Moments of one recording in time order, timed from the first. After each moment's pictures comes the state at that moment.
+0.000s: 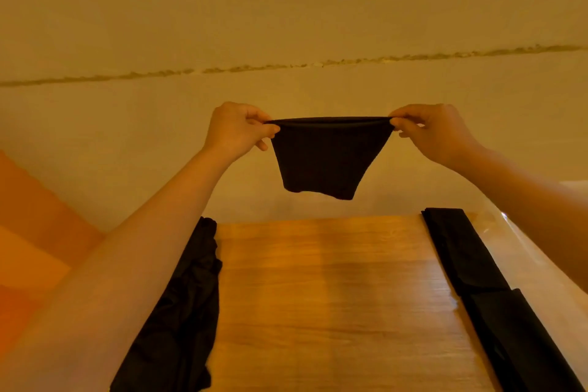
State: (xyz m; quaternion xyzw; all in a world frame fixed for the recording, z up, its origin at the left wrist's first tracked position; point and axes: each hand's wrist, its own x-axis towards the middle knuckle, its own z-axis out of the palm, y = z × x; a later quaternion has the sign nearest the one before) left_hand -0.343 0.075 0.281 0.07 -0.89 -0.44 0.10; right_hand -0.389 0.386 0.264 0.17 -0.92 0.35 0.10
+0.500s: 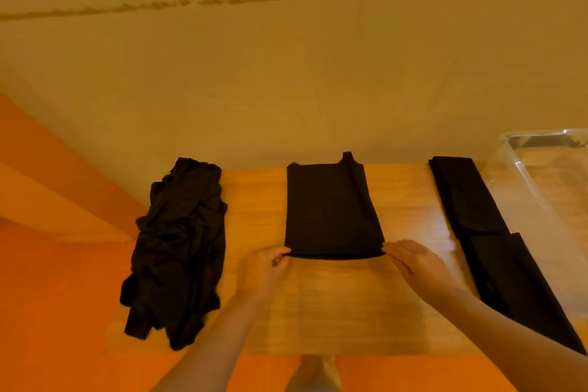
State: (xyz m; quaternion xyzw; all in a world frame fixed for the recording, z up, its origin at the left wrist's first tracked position) left_hand -0.140 0.119 0.022 0.13 -0.94 -0.32 -0.05; right_hand -0.199 0.434 0.005 0.24 -0.95 0.22 -0.03
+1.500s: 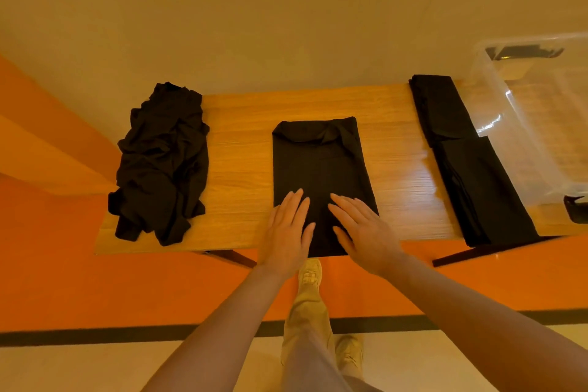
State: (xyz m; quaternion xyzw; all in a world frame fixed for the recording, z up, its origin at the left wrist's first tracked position) left_hand -0.033 0.203 -0.036 -0.05 -0.98 -0.17 0.06; right_hand -0.070 0.395 -0.027 0.30 -0.94 0.16 0.02
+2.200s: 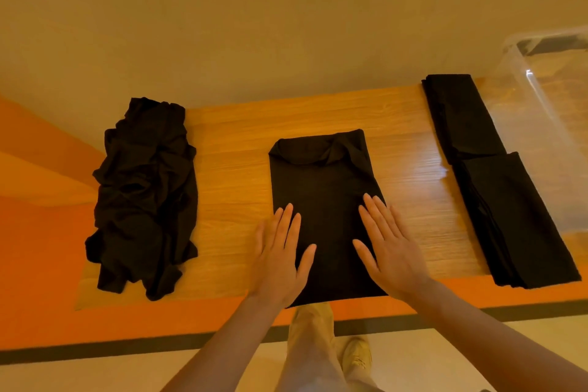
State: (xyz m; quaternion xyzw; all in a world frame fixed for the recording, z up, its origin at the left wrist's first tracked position) left_hand -0.071 0.180 -0.038 -0.03 -0.99 -0.12 -0.02; right_hand -0.111 0.405 -0.035 0.21 -0.97 0.12 -0.04
